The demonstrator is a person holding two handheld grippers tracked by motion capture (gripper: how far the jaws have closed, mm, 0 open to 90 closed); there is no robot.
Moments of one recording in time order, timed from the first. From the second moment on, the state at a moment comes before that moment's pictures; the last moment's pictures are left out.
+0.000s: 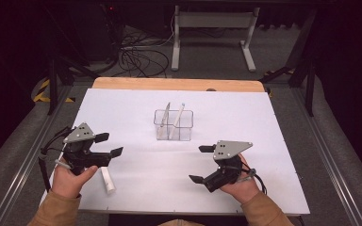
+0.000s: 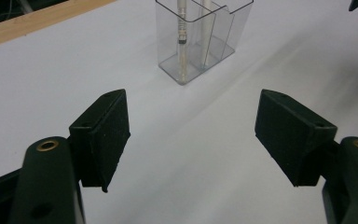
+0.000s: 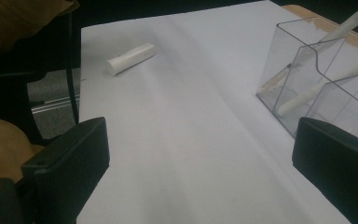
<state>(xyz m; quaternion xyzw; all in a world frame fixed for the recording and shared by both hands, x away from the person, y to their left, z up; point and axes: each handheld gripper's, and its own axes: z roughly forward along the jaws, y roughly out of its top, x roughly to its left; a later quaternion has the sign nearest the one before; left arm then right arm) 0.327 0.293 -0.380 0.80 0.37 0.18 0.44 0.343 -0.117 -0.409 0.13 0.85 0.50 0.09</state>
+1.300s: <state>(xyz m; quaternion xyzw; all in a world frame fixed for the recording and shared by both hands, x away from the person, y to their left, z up) 0.325 0.298 -0.377 0.79 0.37 0.19 0.46 0.345 -0.022 -0.425 0.08 0.86 0.50 0.04</state>
